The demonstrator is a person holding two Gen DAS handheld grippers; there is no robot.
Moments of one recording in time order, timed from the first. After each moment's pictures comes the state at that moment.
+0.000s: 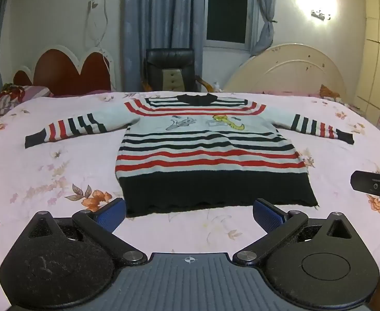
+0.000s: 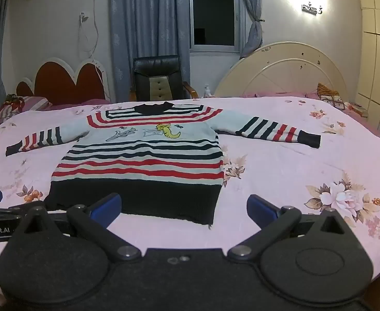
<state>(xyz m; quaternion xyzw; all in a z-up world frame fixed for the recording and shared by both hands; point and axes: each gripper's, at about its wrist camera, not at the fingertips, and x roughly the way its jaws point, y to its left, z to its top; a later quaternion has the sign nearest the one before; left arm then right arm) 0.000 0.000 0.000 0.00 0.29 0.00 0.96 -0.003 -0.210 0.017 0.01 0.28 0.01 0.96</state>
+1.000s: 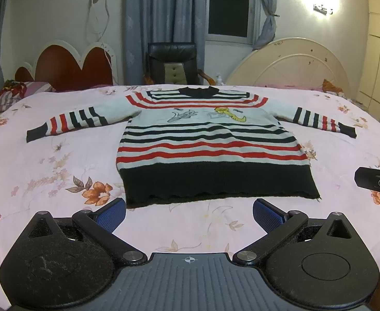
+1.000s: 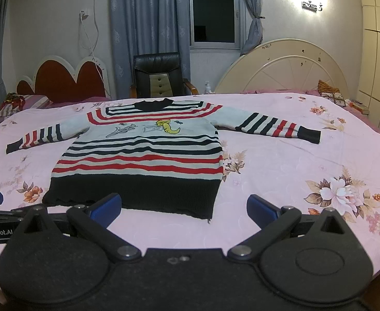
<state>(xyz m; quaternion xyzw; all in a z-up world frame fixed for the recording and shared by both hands) -0.002 -0.002 -0.011 0.00 0.31 0.00 0.95 -0.007 -0.212 0.013 0.01 0.29 0.01 0.96</state>
